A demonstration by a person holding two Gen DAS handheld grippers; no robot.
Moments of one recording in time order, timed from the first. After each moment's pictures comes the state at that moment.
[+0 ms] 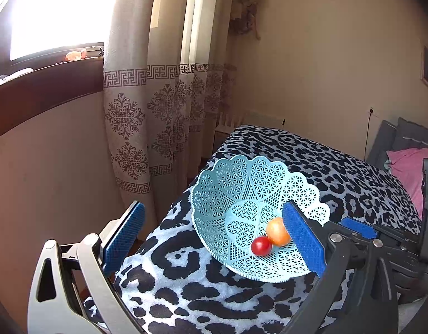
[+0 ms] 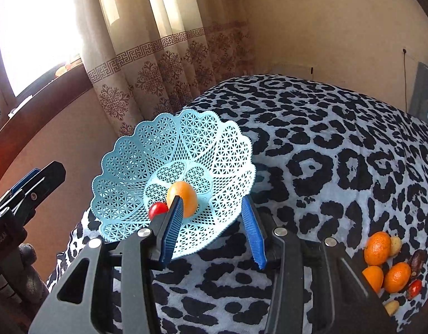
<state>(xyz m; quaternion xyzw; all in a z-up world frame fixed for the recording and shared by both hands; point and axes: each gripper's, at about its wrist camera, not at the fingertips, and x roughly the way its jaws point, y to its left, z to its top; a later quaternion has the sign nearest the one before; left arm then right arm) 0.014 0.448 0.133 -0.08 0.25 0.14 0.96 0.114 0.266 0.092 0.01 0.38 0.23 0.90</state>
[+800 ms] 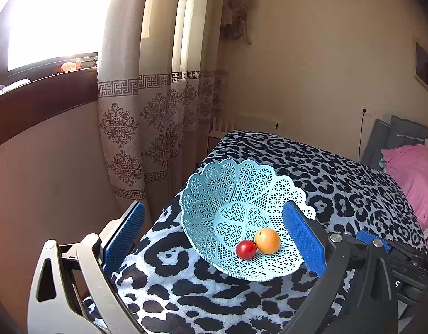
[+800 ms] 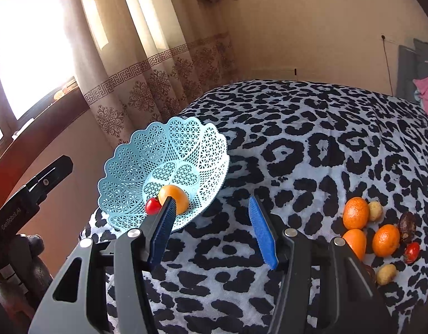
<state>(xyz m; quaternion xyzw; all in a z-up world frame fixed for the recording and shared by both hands) 0.004 0.429 0.144 -0.07 0.23 0.13 0.96 0.076 0.219 0.097 0.07 0.36 0.21 0.91</state>
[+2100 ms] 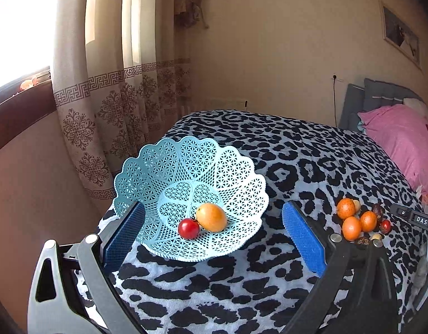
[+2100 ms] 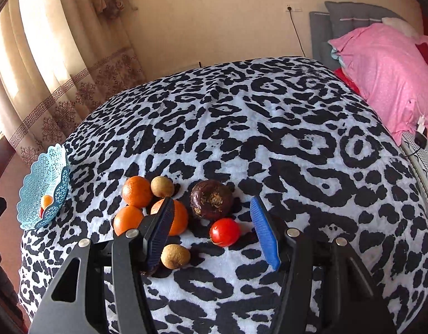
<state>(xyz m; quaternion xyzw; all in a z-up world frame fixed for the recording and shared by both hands) 0.018 0.350 0.124 0.00 0.27 0.05 0.96 0.075 -0.001 0.058 0.12 0.39 0.02 0.91</state>
